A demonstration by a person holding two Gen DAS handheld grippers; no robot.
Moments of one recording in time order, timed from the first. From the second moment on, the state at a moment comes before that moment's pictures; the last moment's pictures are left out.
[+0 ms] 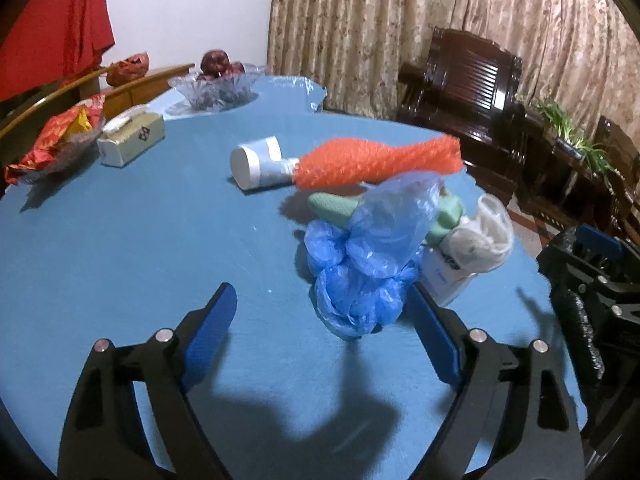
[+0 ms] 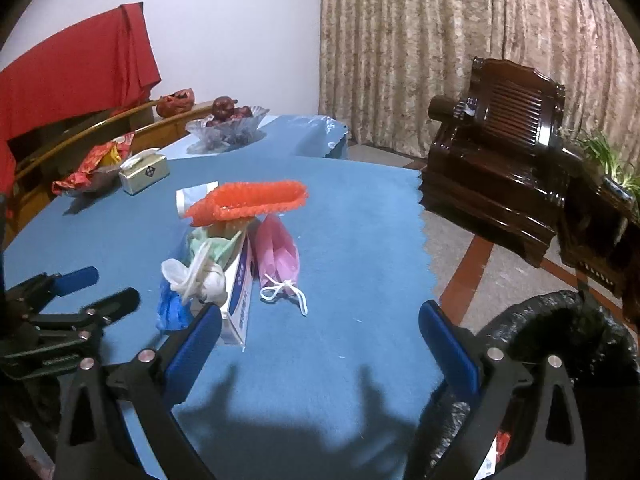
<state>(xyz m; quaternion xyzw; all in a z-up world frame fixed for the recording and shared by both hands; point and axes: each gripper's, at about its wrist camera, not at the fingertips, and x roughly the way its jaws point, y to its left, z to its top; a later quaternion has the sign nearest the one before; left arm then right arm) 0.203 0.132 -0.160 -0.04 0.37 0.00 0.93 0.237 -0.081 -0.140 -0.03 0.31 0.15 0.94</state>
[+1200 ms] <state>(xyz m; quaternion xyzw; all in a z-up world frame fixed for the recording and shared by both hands) 0.182 0.177 -0.143 -0.09 0.37 0.03 0.92 0.235 -0.059 -0.133 -0.03 0.31 0.18 0.93</state>
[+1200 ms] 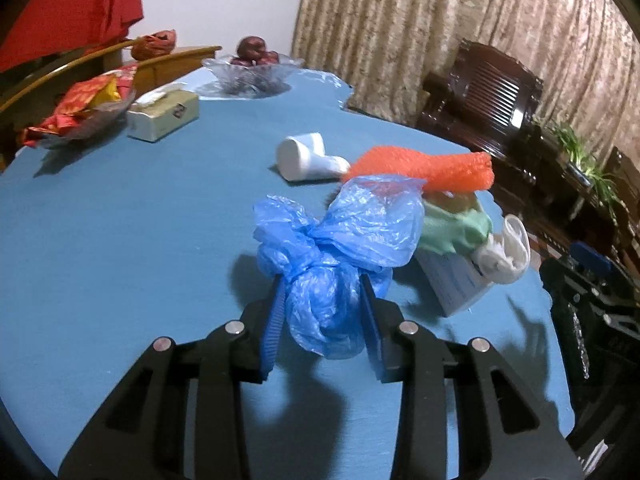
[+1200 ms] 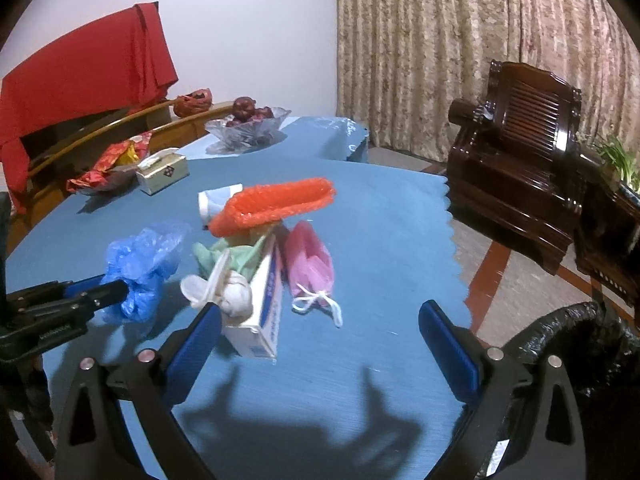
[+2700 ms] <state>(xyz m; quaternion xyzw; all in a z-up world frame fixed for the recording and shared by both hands) 0.187 0.218 -0.142 -0.11 0.36 0.07 0.92 0.281 0.015 -0.134 -0.05 0.33 0.21 0.92</state>
